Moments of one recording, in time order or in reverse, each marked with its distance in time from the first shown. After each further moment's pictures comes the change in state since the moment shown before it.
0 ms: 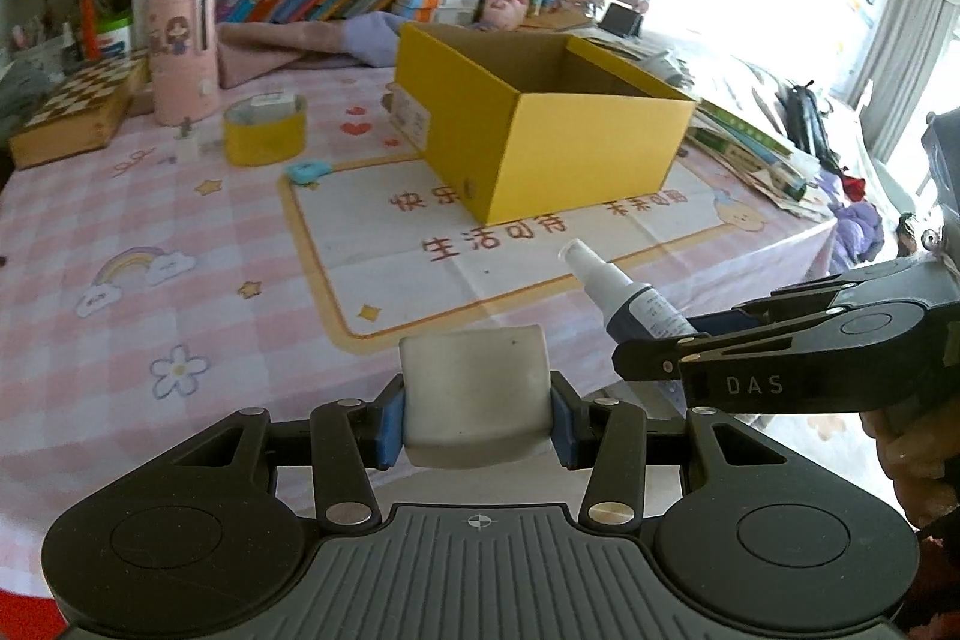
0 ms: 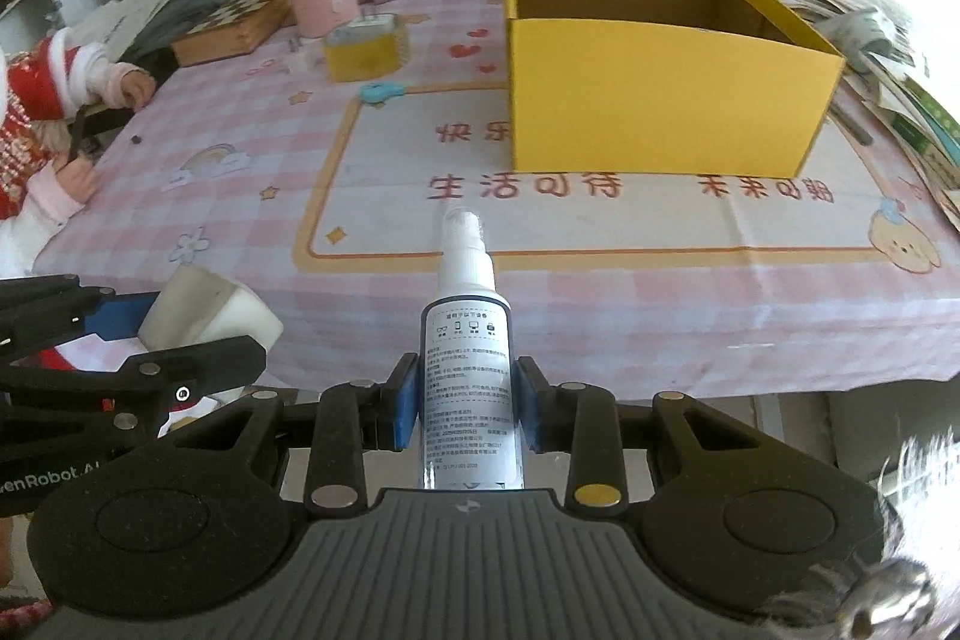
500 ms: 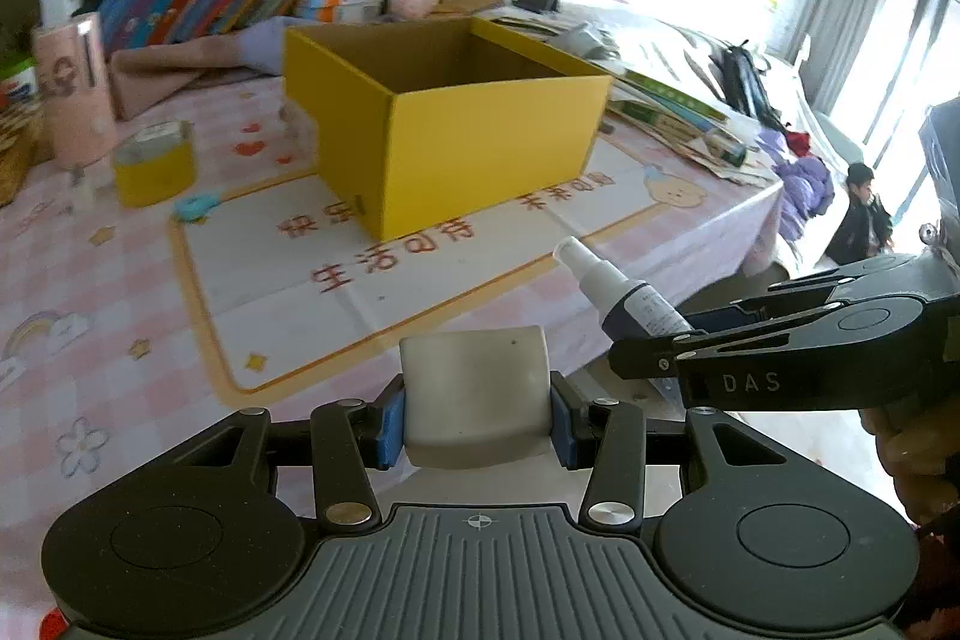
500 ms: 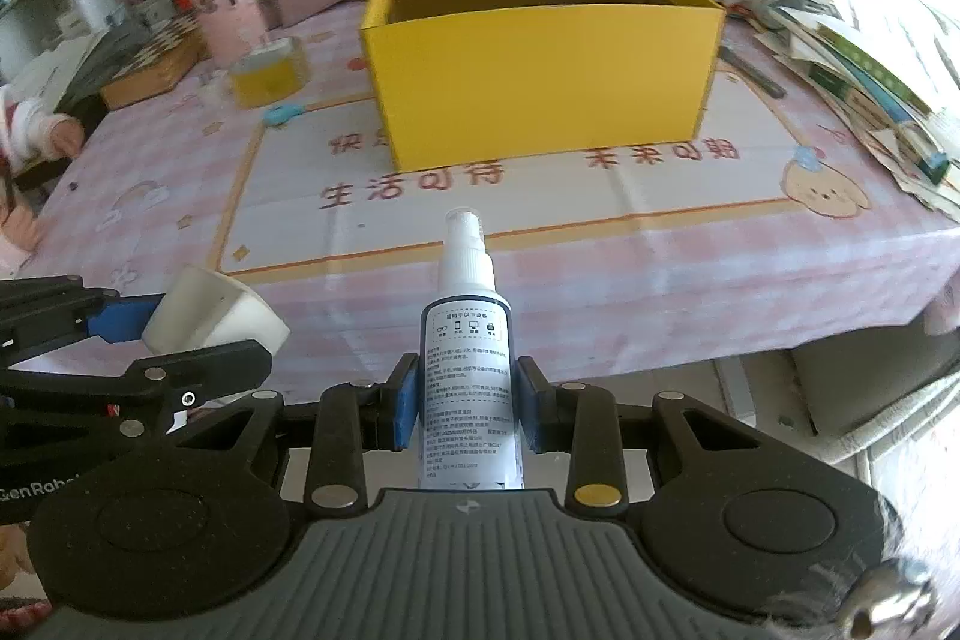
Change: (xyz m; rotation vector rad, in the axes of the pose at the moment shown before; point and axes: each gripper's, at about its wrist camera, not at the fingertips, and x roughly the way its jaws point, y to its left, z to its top) left arm 0.033 -0.042 0.020 0.118 0.034 -0.104; right arm -0.014 -0.052 -0.011 0.127 -0.017 -0.082
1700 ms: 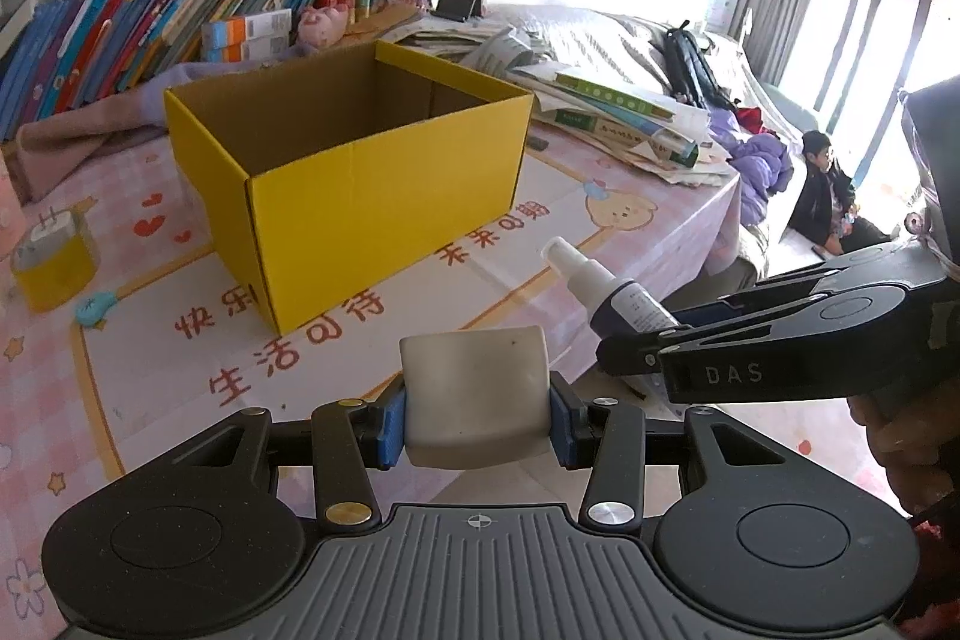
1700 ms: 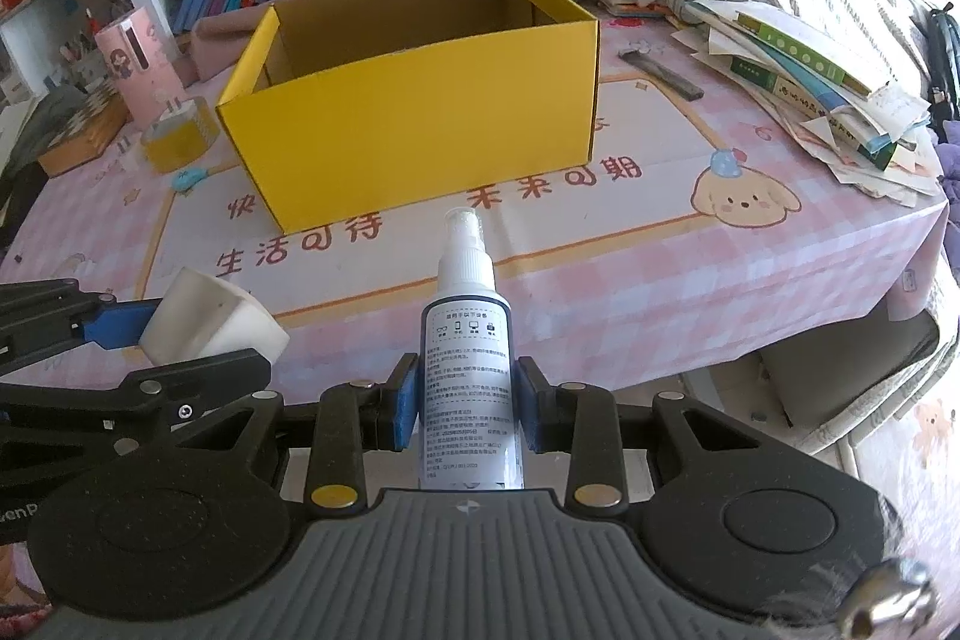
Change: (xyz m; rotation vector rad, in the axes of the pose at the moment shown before) left arm 0.044 -0.034 0.045 0.112 -0.017 -0.067; right arm 0.002 -0.059 0.024 0.090 -0.041 -0.055
